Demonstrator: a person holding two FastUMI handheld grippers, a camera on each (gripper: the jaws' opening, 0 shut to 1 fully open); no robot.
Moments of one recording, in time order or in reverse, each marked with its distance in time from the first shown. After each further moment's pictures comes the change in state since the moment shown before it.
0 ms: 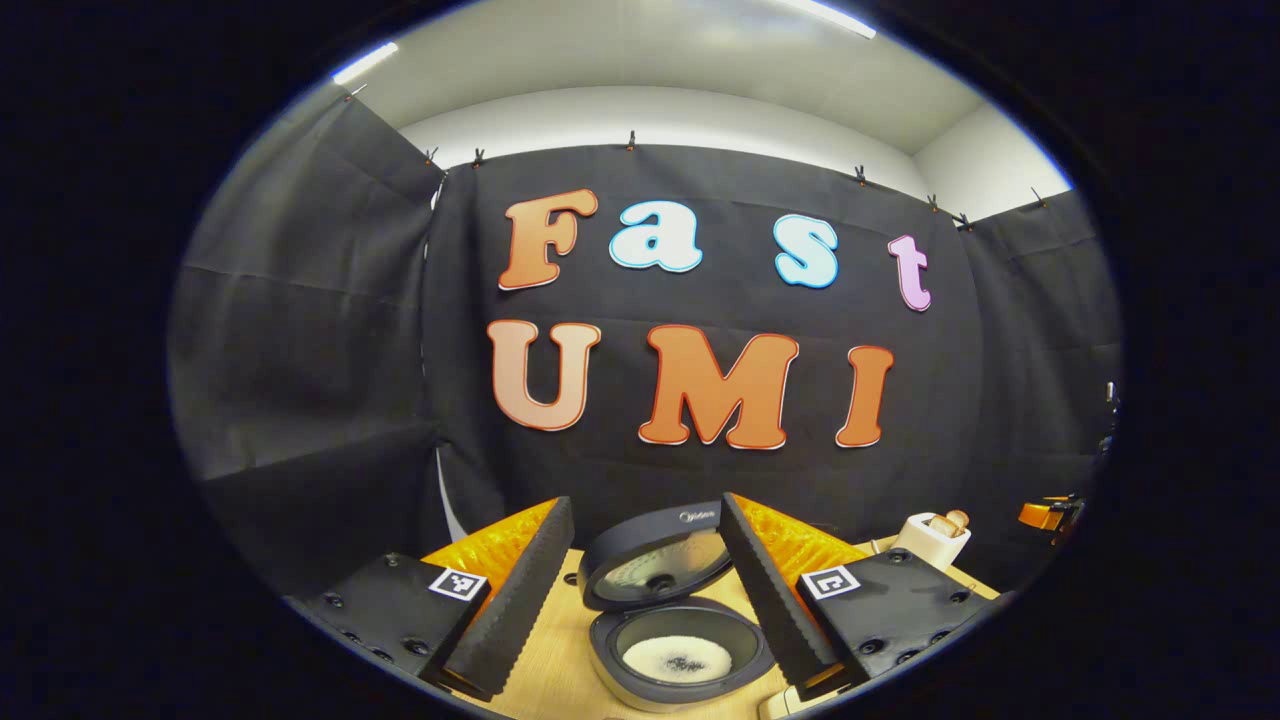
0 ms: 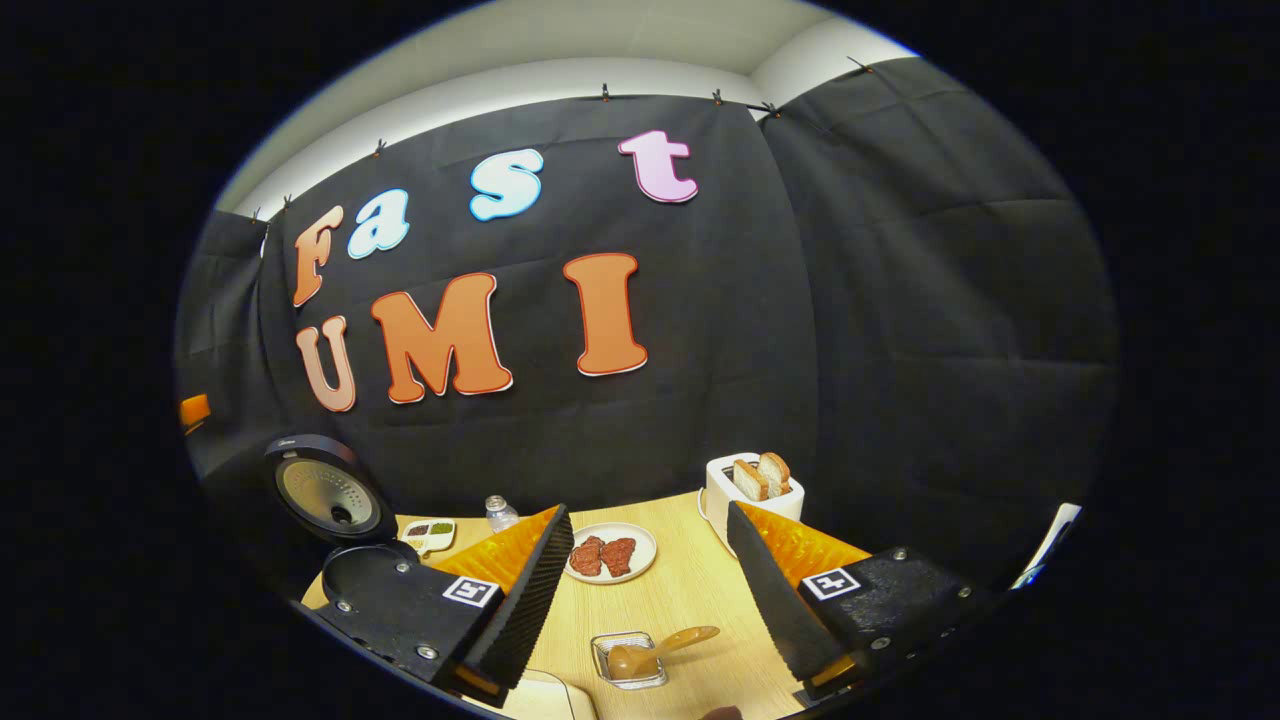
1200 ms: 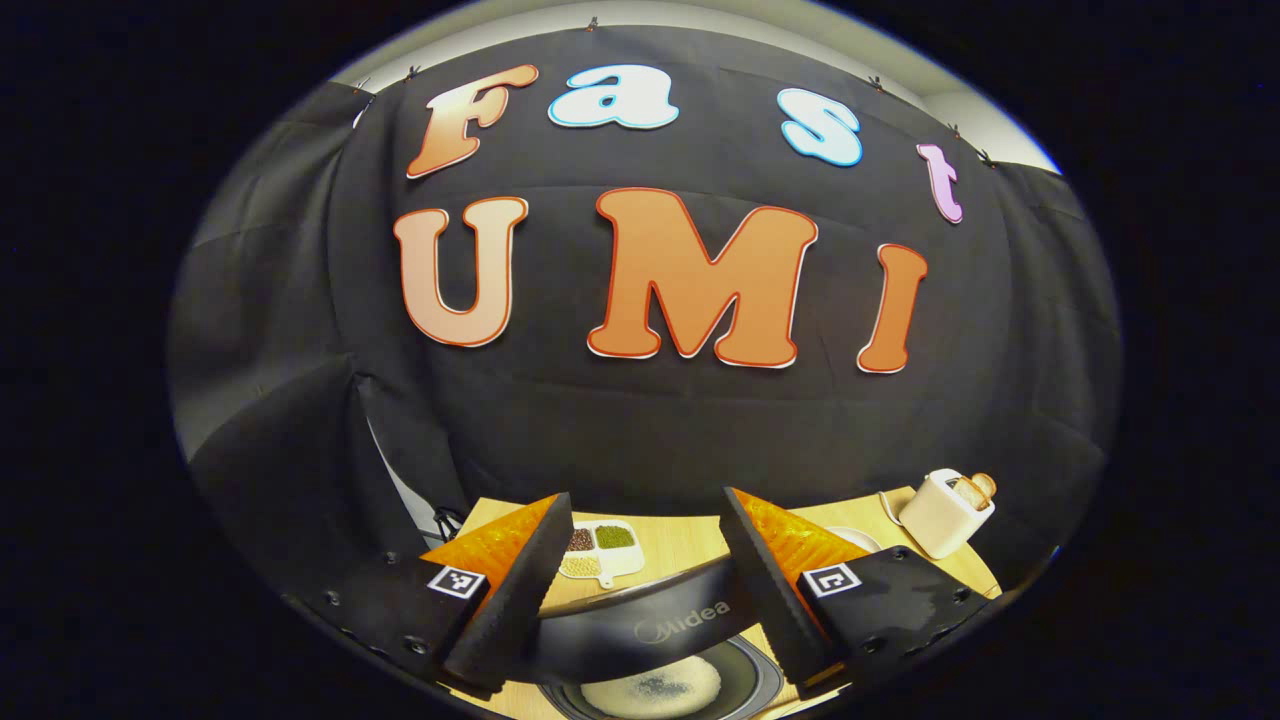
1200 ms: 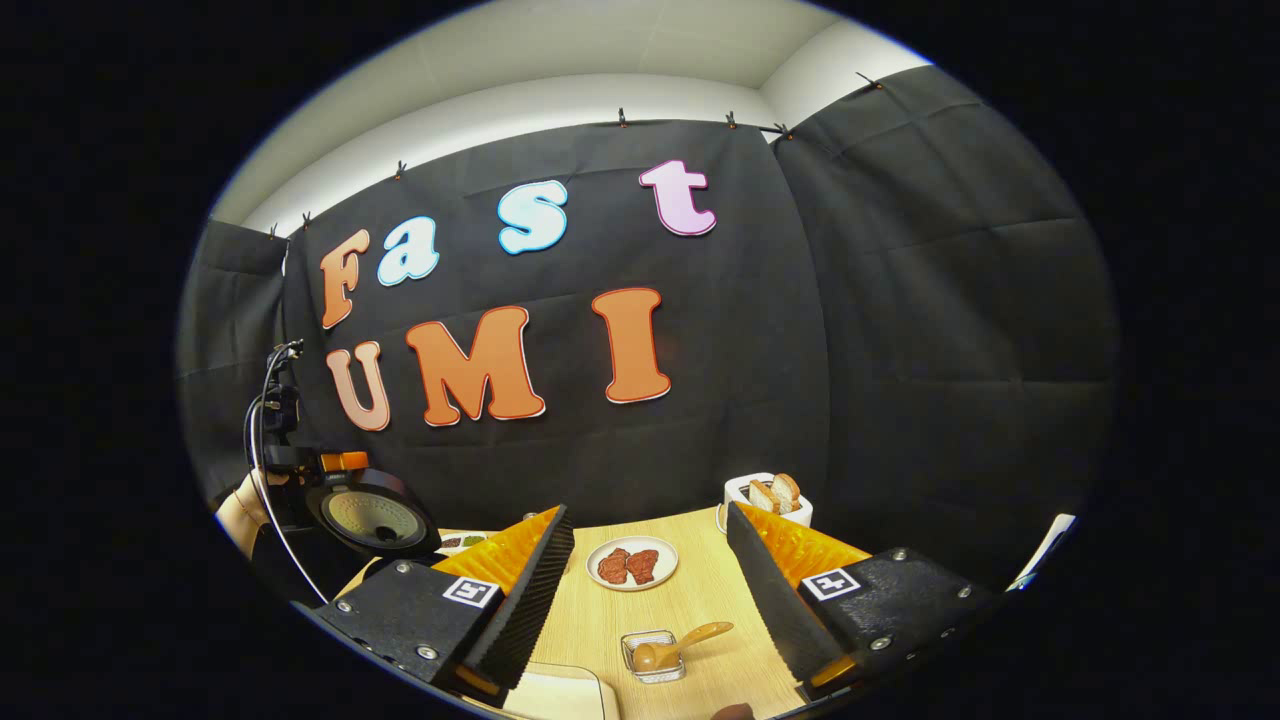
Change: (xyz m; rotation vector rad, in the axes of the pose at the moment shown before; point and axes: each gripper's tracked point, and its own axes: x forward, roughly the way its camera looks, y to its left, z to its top) left arm 0.146 -0.049 -0.118 0.021 0.325 -0.082; right arm -0.050 0.014 0.033 0.018 -0.039 0.040
